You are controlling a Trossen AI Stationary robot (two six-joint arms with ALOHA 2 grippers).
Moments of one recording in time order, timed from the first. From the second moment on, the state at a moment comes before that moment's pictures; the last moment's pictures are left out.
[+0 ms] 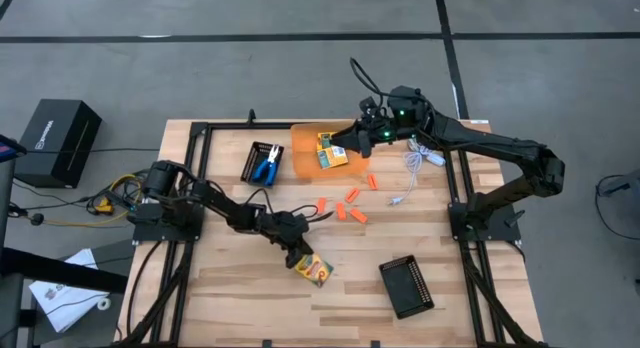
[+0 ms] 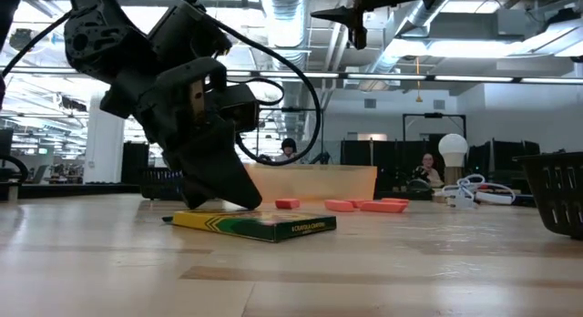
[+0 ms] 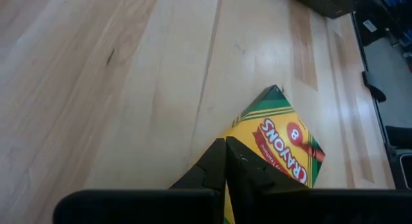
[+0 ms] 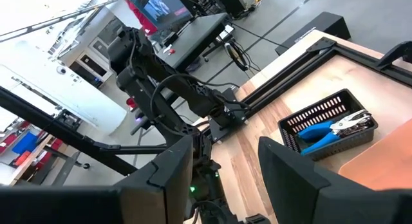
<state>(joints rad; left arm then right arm) -0.15 1.89 0.62 0.54 0.17 -0.66 -0.39 1.39 1.23 -0.07 -0.43 0.60</state>
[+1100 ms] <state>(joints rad) -0.05 1.42 0.81 0.22 0.04 -0.55 -0.37 1.39 1.23 -0.35 -0.52 0.35</state>
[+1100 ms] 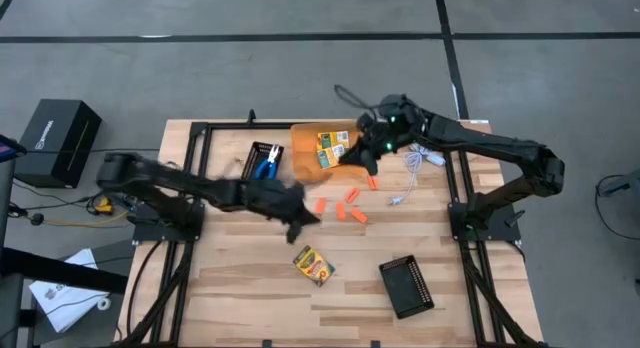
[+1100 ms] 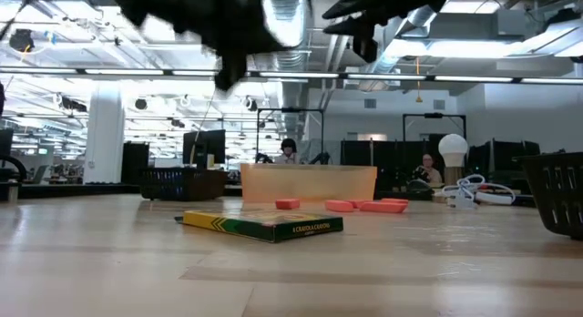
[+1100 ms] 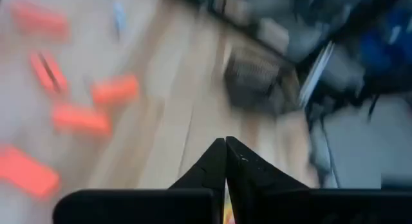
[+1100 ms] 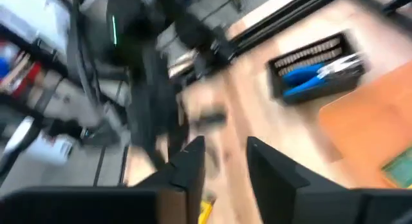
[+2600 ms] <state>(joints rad) -0.08 0.72 0.51 -0.13 -0.17 -0.63 0.04 2.05 1.03 0.29 -0.64 0.73</state>
